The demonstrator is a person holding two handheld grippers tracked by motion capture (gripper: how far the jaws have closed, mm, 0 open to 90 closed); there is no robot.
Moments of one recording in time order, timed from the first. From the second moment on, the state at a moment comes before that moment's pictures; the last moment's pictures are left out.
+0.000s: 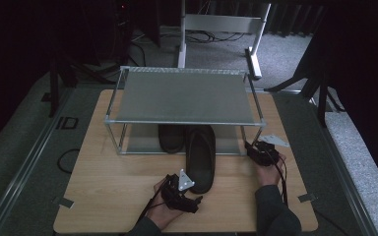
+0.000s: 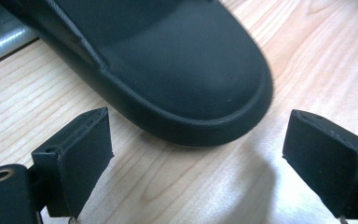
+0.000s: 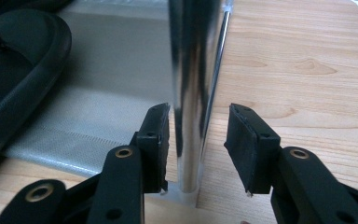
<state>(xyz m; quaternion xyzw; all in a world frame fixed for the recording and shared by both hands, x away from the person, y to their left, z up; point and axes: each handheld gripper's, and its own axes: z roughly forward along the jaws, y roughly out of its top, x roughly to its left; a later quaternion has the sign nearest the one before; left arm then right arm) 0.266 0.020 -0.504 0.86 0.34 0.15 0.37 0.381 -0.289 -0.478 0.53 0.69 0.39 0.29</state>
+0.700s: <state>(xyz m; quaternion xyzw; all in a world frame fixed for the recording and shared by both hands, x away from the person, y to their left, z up) 0.278 0.011 -0.505 0.84 0.36 0.16 0.37 0.384 -0.286 -0.478 0.53 0.70 0.39 0.29</state>
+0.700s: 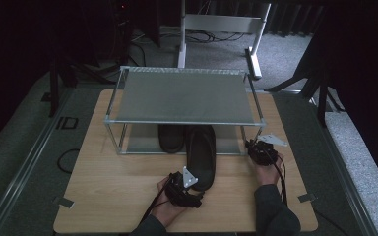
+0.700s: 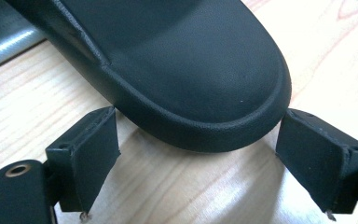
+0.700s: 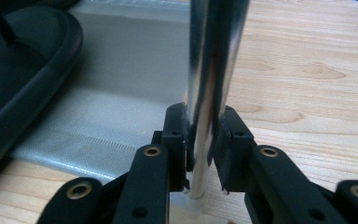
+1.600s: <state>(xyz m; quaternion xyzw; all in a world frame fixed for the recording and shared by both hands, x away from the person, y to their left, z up) 0.300 0.005 -0.498 0.82 0.39 0.16 0.38 0.384 -0.287 -0.479 0.52 0.70 0.40 0.29</state>
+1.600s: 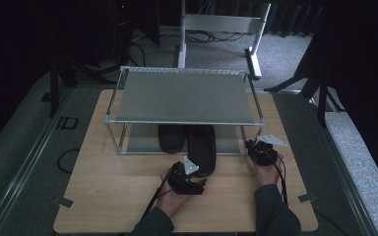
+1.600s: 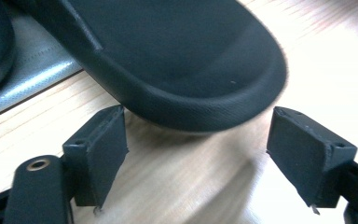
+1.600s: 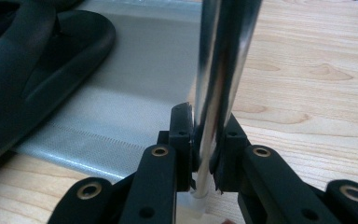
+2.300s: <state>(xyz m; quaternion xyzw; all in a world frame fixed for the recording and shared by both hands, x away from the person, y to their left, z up) 0.319 0.001 -0.494 0.82 0.40 0.18 0.38 0.383 -0.287 -0.479 0.52 0.70 0.40 0.29</state>
